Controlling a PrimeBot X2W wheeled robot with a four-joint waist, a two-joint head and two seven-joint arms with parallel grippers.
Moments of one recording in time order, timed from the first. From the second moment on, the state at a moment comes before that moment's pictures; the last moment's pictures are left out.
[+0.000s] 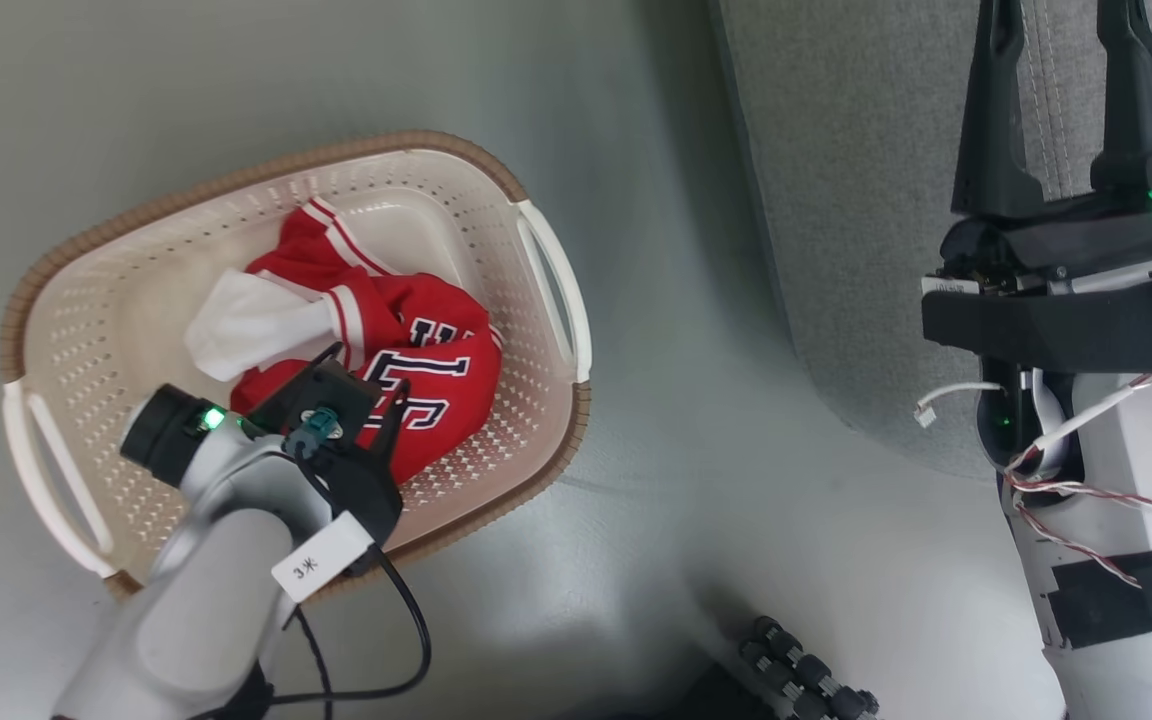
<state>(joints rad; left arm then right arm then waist) -0.64 0.23 -0.53 0.67 -0.15 -0.05 0.01 -0.65 -0.12 0.20 -0.03 0.27 -0.04 -0.24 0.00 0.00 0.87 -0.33</state>
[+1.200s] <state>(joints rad) -0.71 0.12 -0.57 0.82 -0.14 -0.08 -0.14 -0.67 -0.12 0.18 0.15 0.25 -0.02 -0.26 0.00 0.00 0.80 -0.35</state>
